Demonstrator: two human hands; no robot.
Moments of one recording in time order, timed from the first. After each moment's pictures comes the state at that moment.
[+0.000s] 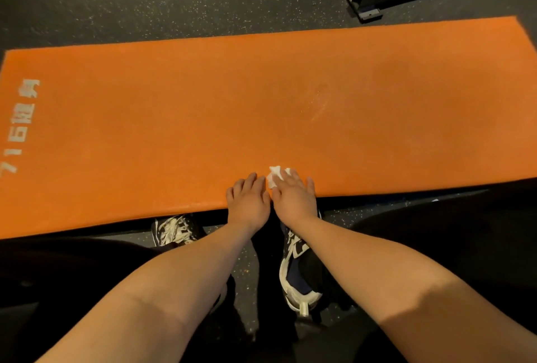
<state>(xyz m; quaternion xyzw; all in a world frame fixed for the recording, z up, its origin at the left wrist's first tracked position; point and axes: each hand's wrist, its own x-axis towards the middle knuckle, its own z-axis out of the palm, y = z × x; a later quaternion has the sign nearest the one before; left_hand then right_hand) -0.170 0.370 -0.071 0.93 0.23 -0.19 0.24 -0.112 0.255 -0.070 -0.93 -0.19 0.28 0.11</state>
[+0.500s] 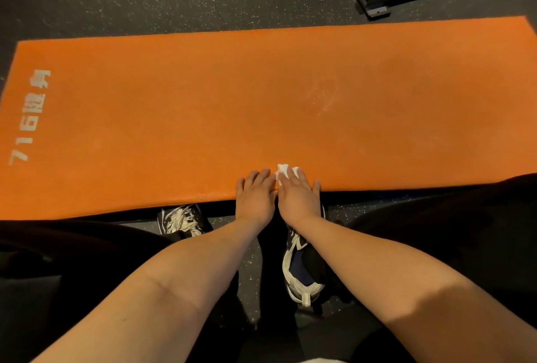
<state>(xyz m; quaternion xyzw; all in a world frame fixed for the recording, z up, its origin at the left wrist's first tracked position) -0.179 0.366 -0.078 0.95 0.16 -0.14 0.24 -0.126 0.251 -0.064 -0.94 -0.17 0.28 0.11</state>
